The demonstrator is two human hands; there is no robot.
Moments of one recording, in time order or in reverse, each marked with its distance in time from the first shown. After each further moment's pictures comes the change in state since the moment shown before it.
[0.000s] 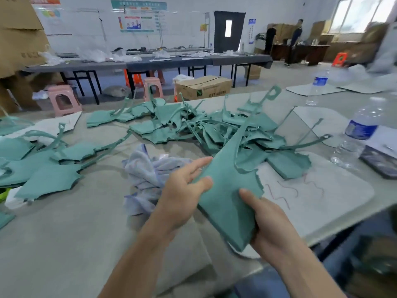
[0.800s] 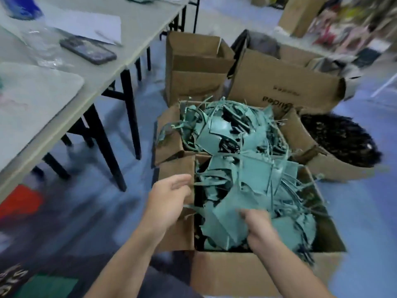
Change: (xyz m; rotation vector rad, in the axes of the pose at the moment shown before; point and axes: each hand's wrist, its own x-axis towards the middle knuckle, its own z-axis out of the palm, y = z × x) left_hand -0.184 -0.090 0.385 0.152 -0.976 -0.284; right_hand -0.348 0.081 -0.349 0.184 1.567 0.046
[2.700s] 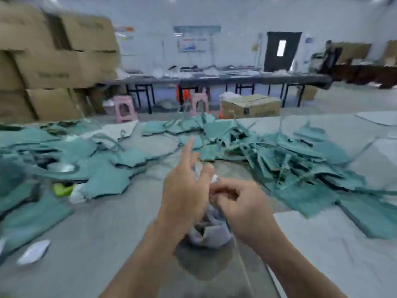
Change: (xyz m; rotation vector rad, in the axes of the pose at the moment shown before) left_hand -0.266 0.001 -0.440 0.331 1.552 0.152; right_hand -0.454 0.036 0.419 -0.536 -1.675 -1.377
